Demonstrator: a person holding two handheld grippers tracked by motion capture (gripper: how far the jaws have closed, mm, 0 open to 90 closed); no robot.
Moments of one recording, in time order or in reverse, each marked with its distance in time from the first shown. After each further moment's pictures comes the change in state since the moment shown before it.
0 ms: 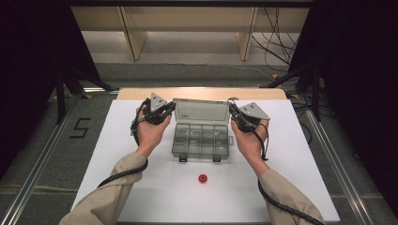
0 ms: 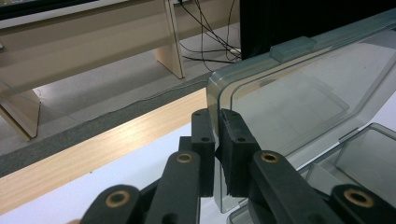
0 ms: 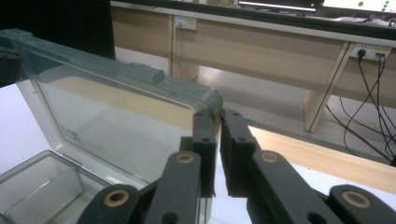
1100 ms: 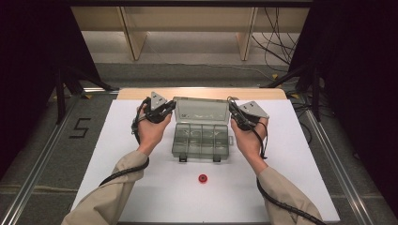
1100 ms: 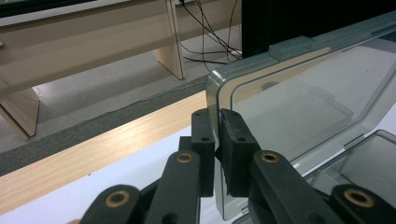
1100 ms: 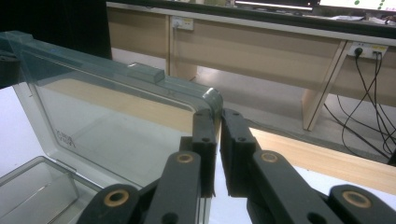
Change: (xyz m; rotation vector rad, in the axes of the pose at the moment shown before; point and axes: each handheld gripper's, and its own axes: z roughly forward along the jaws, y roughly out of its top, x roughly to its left) left arm 0.002 0.001 0.006 -0.005 0.006 -0.021; right arm -0.001 0.002 0.005 0.008 -0.008 0.018
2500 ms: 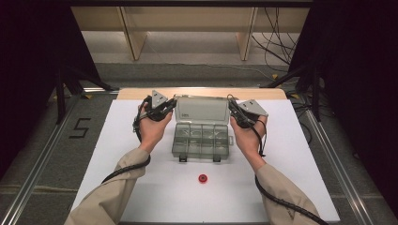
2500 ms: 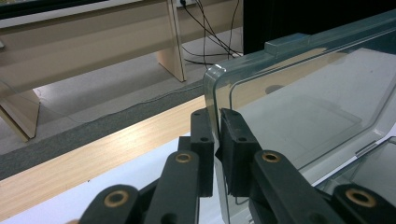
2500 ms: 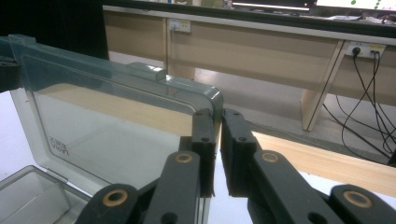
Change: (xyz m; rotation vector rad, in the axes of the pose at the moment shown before) left arm 0.004 0.000 0.010 -0.010 0.000 0.000; right arm -0.003 0.000 0.009 -0.008 -0.006 0.009
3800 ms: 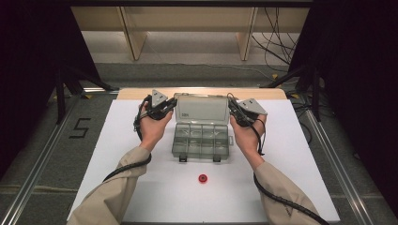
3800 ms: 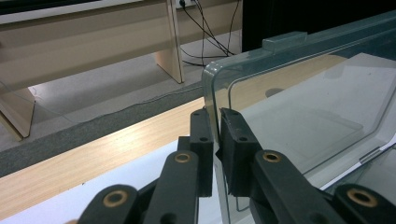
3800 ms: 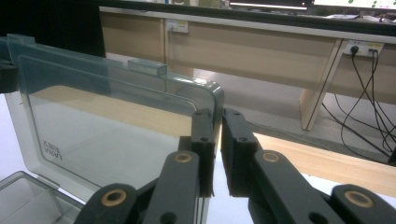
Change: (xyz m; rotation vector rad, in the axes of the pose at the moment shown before) left arm 0.003 -0.002 0.007 -0.009 -0.008 -0.022; right arm -0.002 -0.002 0.008 -0.006 -0.011 0.012
